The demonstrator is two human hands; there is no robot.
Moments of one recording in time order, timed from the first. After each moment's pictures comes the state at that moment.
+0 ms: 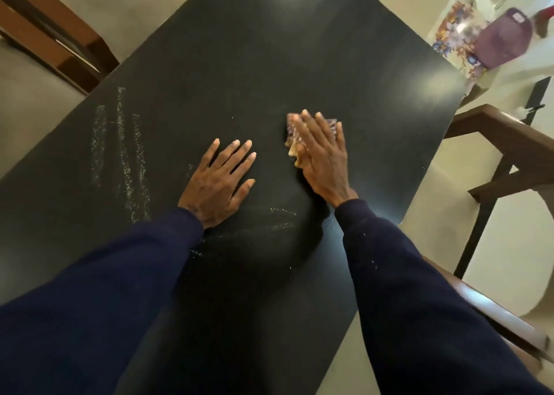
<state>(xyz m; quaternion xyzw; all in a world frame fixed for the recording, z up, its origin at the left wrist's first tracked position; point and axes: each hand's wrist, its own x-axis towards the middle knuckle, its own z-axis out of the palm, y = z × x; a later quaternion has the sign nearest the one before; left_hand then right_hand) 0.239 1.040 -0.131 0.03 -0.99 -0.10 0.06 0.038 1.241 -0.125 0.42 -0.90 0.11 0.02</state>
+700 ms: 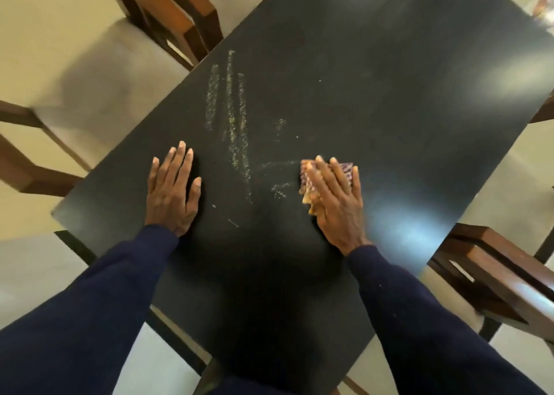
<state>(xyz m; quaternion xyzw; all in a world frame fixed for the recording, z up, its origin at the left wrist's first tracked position) 0.497 0.962 -0.123 0.30 -0.94 -0.12 0.10 0.264 1.253 -0.121 0.47 -0.88 0.10 -0.04</state>
